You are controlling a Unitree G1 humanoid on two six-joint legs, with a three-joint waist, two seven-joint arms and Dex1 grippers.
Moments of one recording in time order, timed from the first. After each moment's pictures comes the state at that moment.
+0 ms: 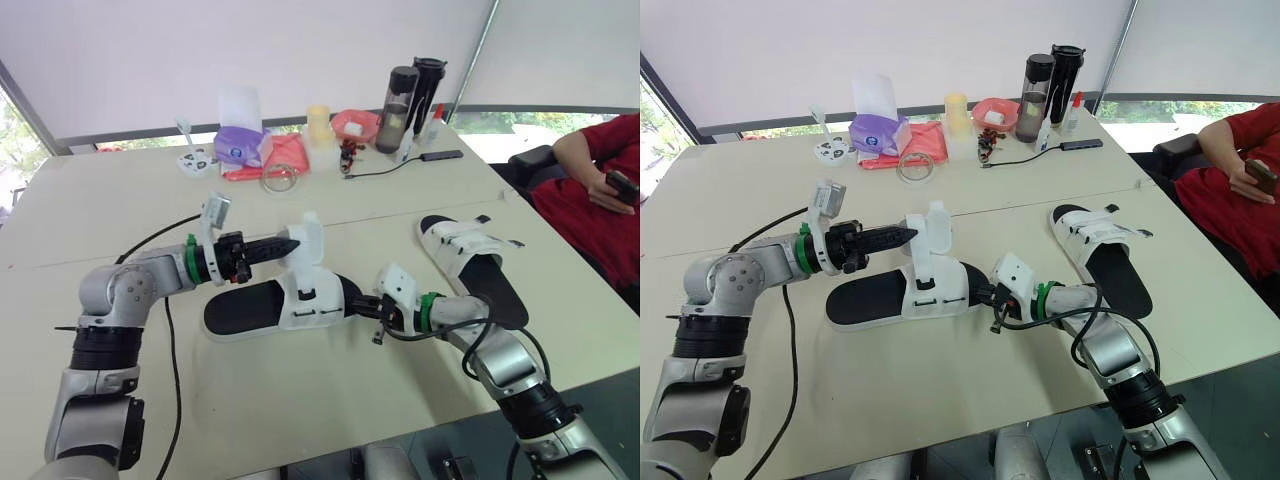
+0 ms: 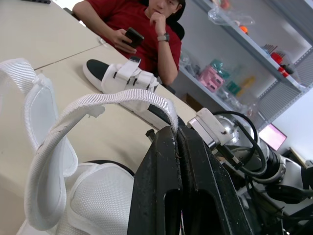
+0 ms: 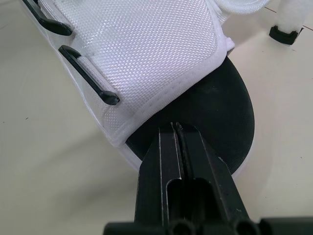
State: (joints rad) left arm -0.61 0.55 0.11 0.04 -0.89 1.00 -0.96; right arm -0.34 -0.53 0.28 -0.08 0.16 0.40 0.81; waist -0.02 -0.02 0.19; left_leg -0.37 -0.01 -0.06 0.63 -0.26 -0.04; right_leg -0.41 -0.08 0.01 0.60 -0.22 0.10
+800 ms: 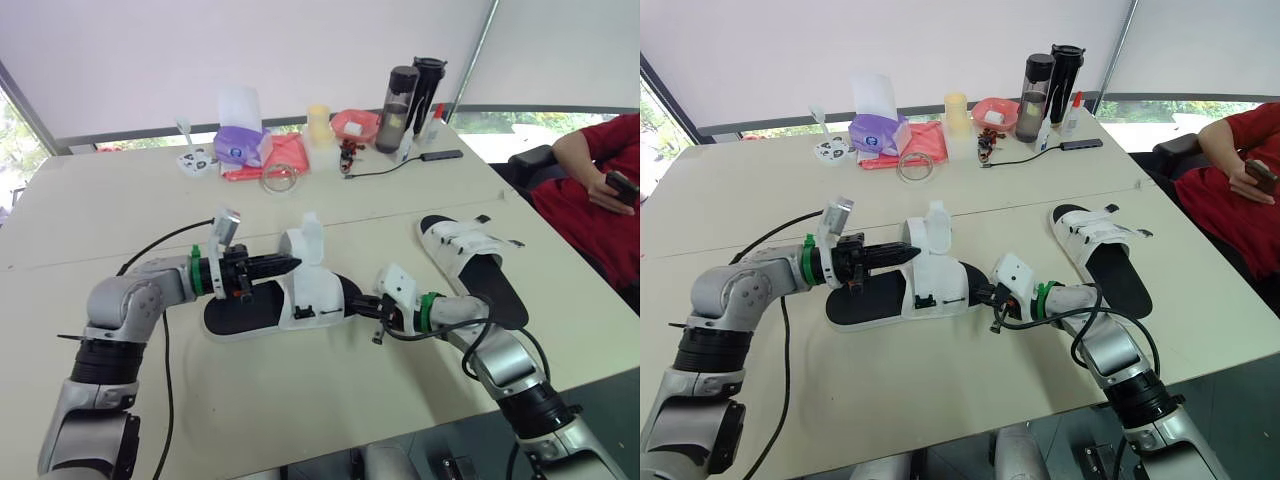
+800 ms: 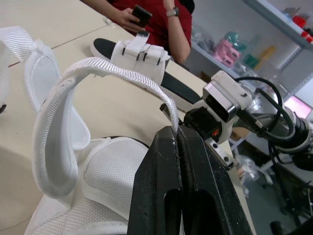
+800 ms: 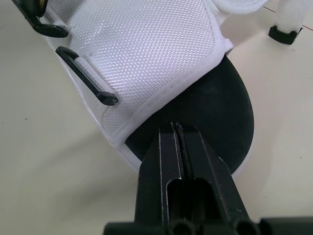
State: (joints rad) left arm -0.54 0.56 0.03 -0.01 -0.75 0.86 -1.02; right arm -0.34 -0.53 0.28 -0.08 0.16 0.40 0.81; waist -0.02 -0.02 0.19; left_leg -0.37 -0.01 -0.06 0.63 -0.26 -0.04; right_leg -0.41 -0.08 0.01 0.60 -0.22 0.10
